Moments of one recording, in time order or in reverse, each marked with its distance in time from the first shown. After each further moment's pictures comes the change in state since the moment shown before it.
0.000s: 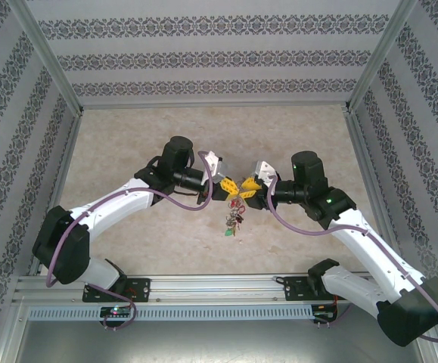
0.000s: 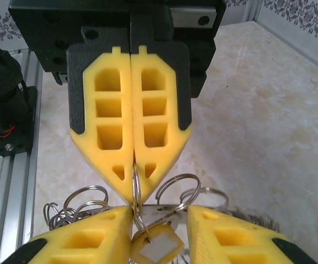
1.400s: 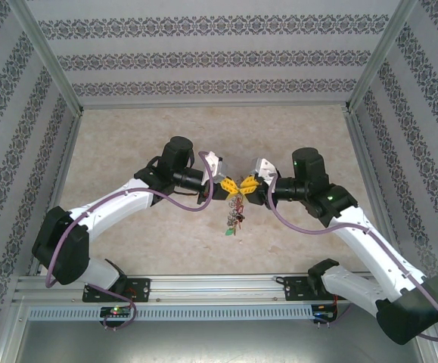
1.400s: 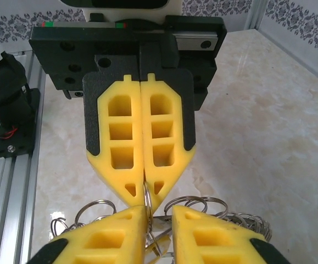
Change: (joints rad) left arm -0.002 -0.005 0.000 -0.009 -0.034 0.012; right arm -0.006 0.019 0.045 -0.032 -0.014 -0.026
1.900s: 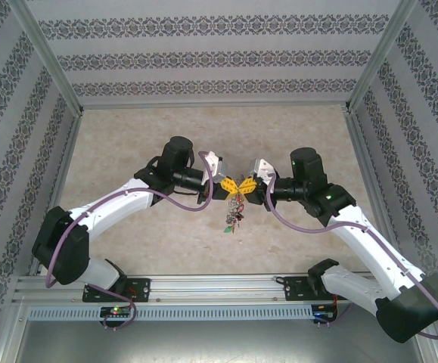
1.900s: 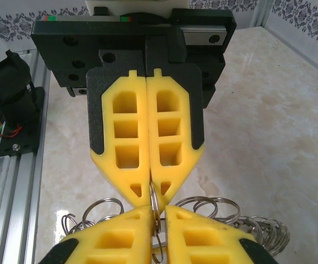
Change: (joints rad) left arm 0.000 0.000 0.000 0.007 0.001 -0.005; right arm 0.002 0.010 0.000 -0.002 -0.008 -0.002
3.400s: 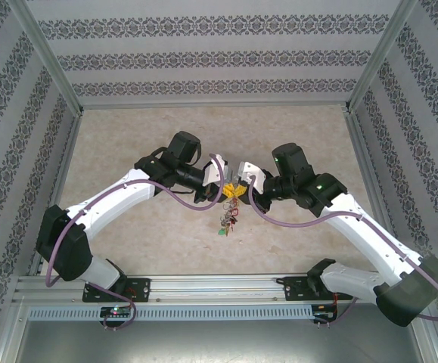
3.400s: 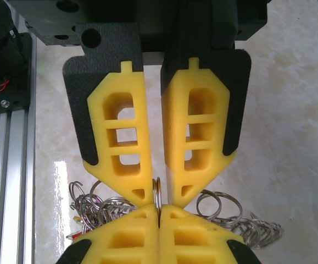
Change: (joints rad) left arm -0.016 0.036 0.192 -0.476 -0.143 0.298; right arm 0.131 0.109 0.166 -0.244 0.204 -0.093
